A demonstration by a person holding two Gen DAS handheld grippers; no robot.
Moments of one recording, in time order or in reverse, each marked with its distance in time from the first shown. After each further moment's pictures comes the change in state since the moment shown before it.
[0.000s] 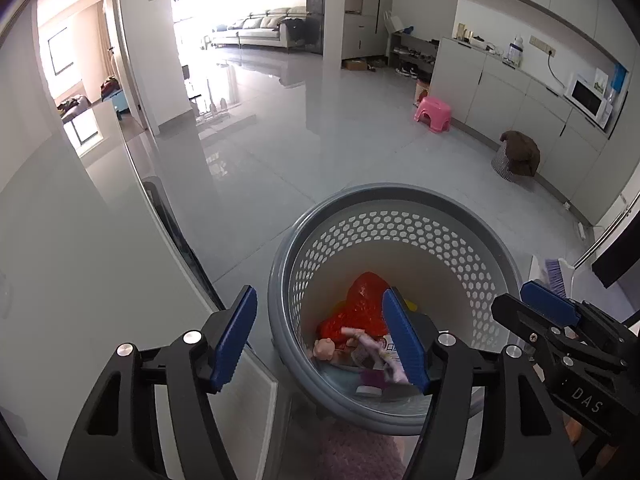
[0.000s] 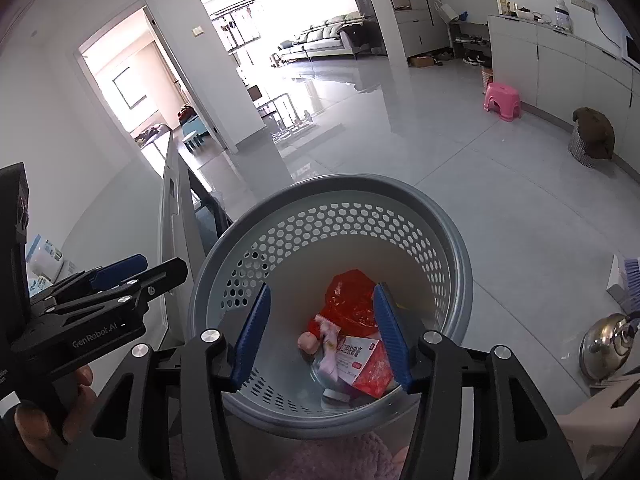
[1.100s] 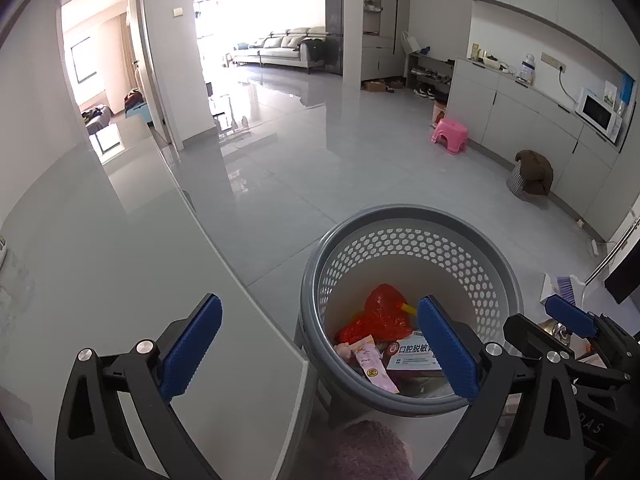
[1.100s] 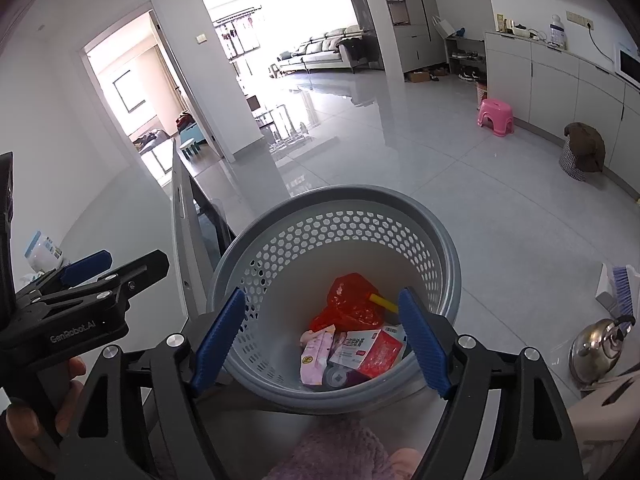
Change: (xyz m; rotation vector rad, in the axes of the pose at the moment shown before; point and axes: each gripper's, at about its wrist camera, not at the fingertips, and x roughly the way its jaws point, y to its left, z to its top) left arm -0.045 0.012 -0.007 -0.027 -0.077 0.074; right arm -0.032 0.016 -0.012 -0.028 -0.050 -0.032
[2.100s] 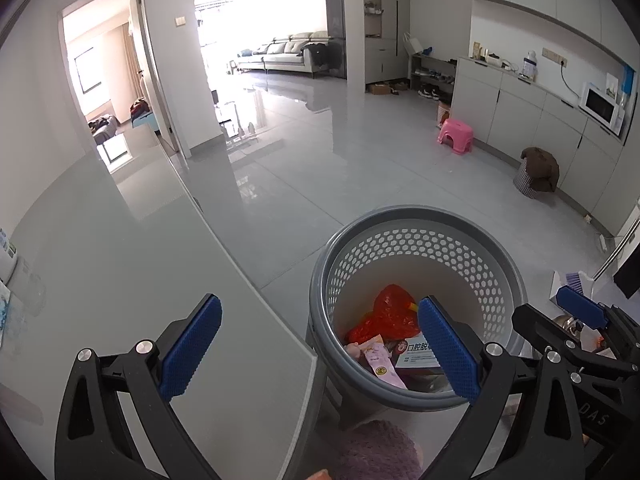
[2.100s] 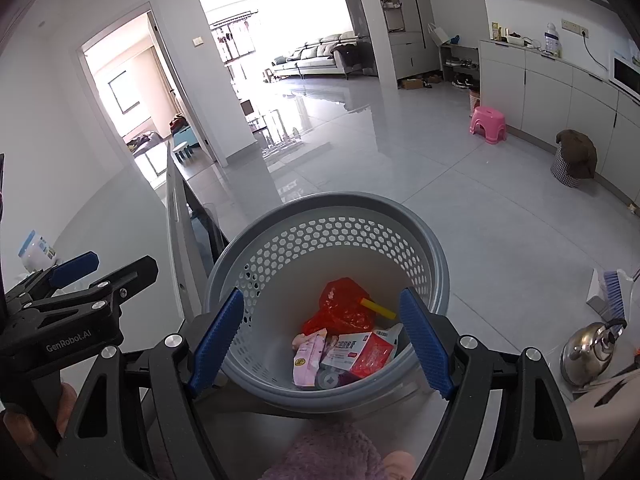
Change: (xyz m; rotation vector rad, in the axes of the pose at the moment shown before) left arm -0.010 -0.008 -0.002 0.025 -0.014 0.037; right arm -0.008 0.001 0.000 -0.004 -0.015 -0.029
